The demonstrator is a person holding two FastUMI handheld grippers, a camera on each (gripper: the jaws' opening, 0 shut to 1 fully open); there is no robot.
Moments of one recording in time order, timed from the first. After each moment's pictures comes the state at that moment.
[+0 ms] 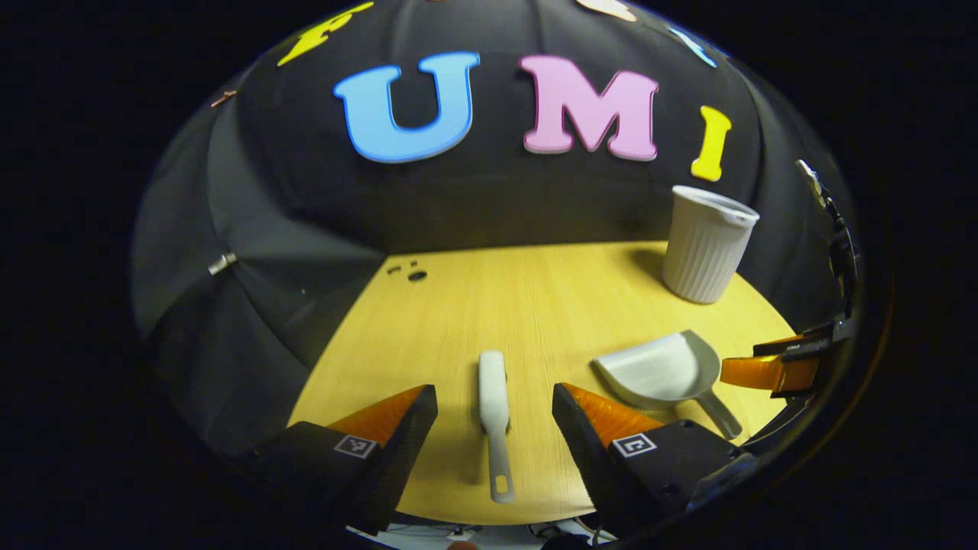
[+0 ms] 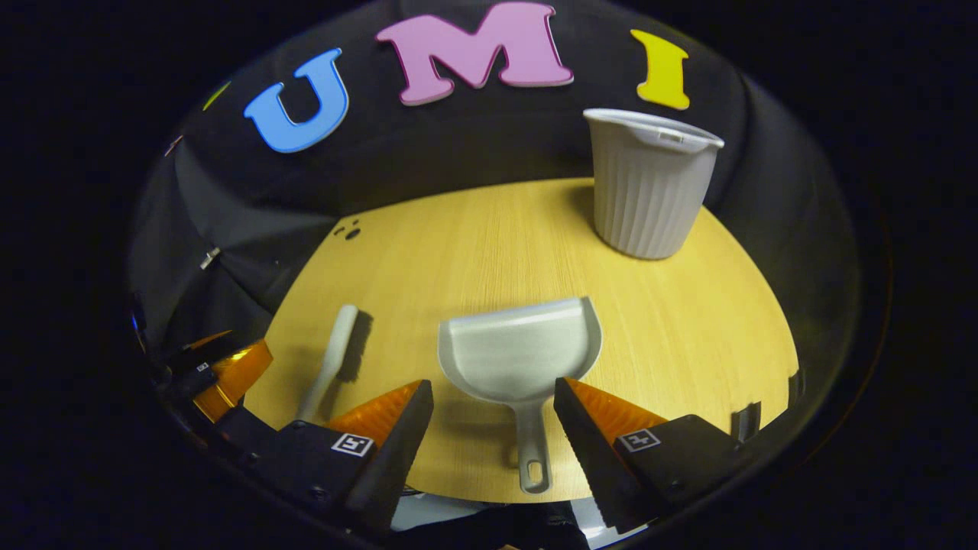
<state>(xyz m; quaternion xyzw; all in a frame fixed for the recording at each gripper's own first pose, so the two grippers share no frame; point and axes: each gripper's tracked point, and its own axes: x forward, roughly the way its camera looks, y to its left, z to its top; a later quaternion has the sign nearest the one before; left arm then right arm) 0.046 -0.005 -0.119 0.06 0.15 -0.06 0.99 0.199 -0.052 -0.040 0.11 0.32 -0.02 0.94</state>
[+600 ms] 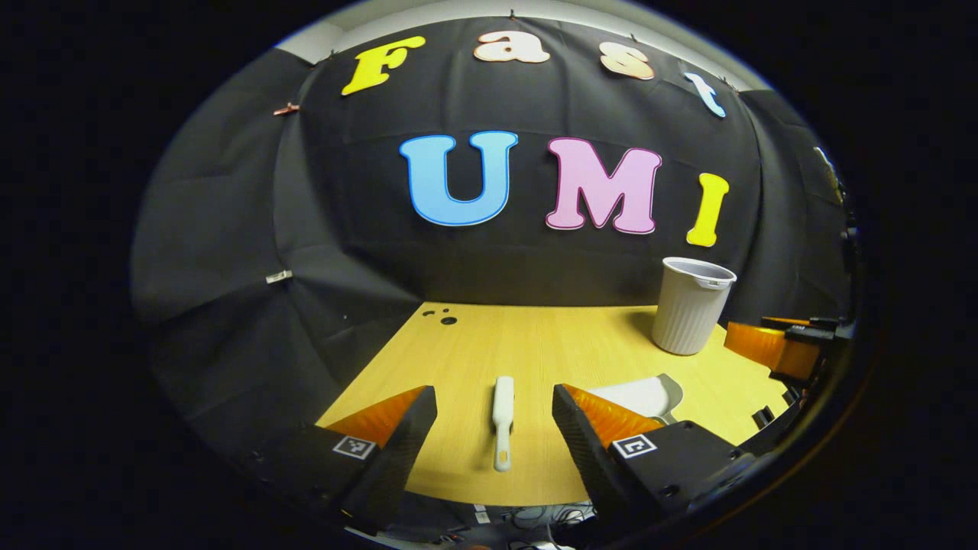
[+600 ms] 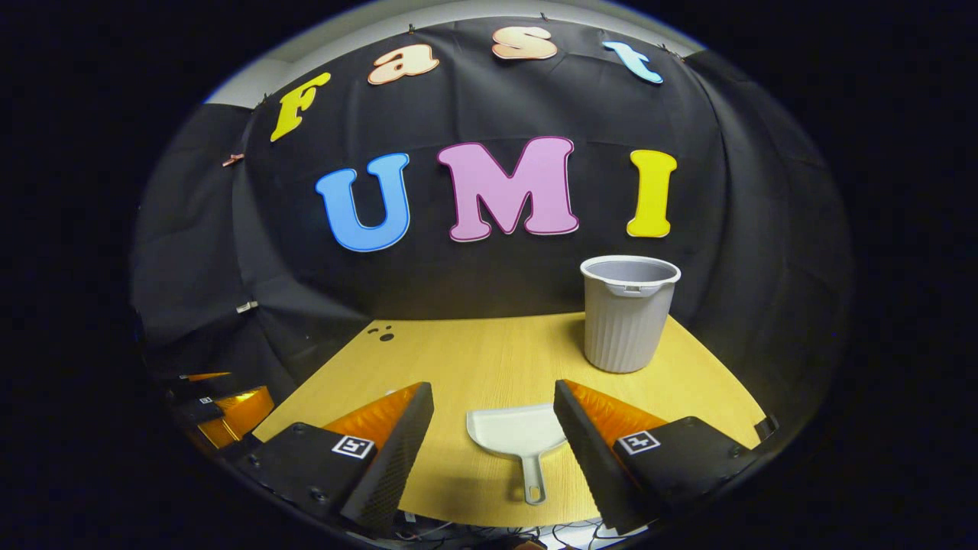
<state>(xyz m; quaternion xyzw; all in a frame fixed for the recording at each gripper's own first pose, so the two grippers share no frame) -0.068 0.012 -0.091 0.00 0.07 -0.02 1.00 0.141 -0.029 0.056 0.07 0.12 -0.02 0.99</state>
